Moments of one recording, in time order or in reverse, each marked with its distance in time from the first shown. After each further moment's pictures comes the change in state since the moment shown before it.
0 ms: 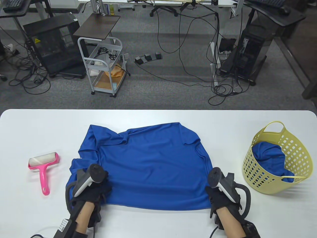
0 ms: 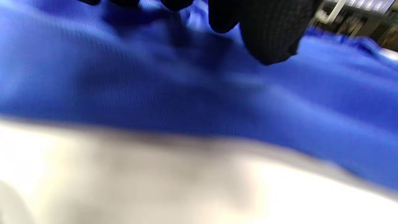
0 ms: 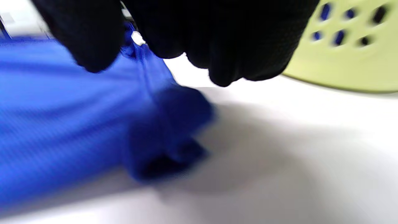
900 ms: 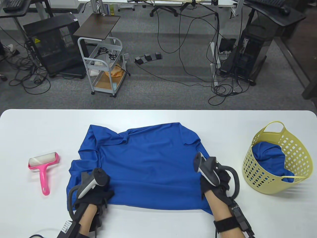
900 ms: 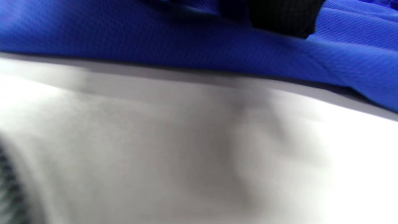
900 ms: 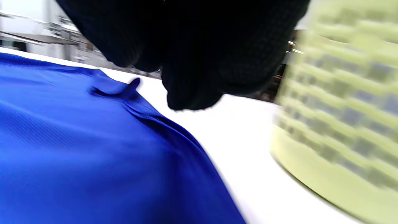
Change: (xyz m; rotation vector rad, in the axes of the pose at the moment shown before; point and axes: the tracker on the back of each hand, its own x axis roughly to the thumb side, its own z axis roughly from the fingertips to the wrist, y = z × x) left_hand -0.005 -0.012 -0.005 -0.051 0.025 -0.024; right_hand 0.072 -0.070 -0.033 -0.274 -0.032 0.091
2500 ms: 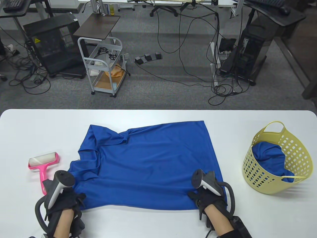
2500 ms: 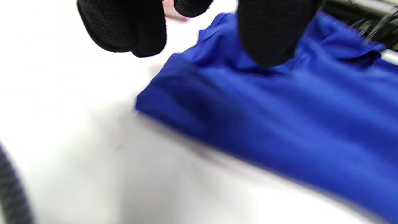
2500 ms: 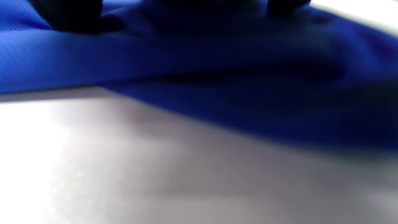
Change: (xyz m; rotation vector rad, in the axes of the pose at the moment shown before) left_hand -0.080 0.031 0.062 0.047 0.362 0.236; right_hand -0.014 0.098 0.038 0.462 -0.168 -0.217
